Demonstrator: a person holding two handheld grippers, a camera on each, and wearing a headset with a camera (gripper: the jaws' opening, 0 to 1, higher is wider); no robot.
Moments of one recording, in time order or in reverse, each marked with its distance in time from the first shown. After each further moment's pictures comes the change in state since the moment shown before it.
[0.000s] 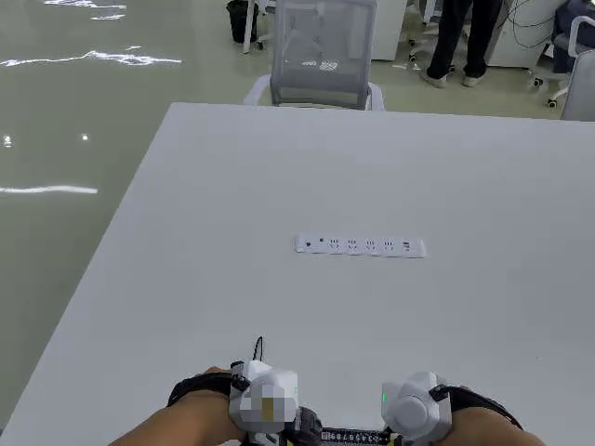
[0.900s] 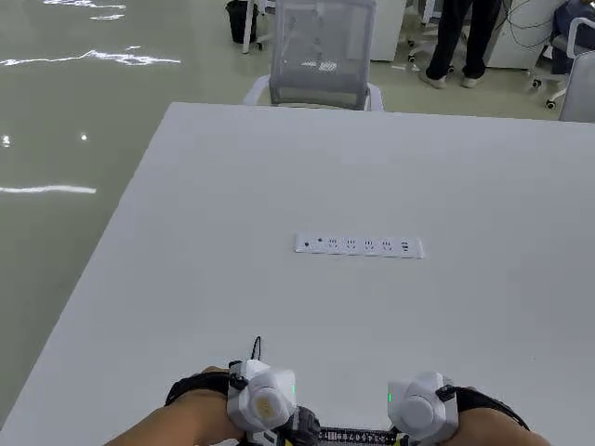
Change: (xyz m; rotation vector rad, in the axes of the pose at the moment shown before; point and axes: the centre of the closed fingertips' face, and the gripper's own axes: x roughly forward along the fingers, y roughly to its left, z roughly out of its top) left arm 0.000 0.000 0.000 -0.001 0.000 0.000; right arm -0.005 -0.001 -0.014 0.014 0.012 -0.008
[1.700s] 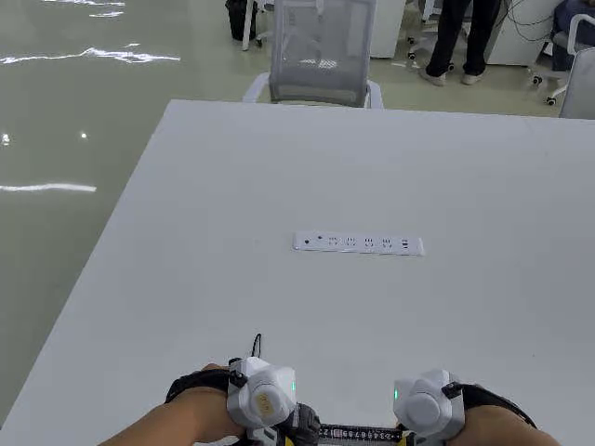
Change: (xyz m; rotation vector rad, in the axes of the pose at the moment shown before) left arm 0.000 0.000 0.001 -0.001 -0.002 -0.001; right arm -0.003 -0.001 -0.008 0.011 0.008 -0.001
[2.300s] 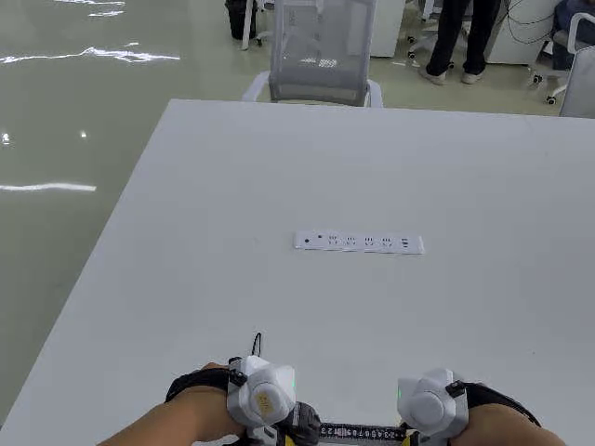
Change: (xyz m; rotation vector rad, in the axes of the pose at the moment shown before) left arm 0.001 0.000 0.000 -0.003 -0.002 0.002; right arm -0.002 -0.002 -0.006 -0.002 0.007 -0.002
